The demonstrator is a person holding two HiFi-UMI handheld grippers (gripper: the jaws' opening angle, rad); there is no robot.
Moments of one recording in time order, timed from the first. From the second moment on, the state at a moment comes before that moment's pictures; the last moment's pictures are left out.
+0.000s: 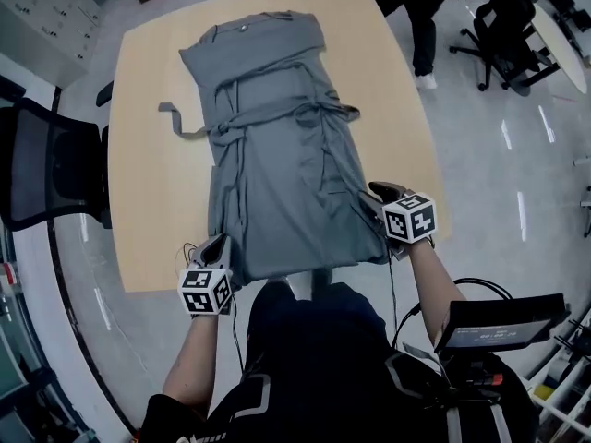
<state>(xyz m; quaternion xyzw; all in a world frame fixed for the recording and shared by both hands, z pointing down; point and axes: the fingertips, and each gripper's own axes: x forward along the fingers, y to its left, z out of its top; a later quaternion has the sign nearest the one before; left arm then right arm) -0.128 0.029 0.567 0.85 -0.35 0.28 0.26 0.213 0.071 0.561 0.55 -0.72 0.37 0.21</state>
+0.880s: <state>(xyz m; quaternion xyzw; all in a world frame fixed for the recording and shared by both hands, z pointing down) -0.146 0.108 0.612 0.84 -0.36 0.30 0.26 0.168 0.195 0.600 0.57 -0.67 0.42 0.21</state>
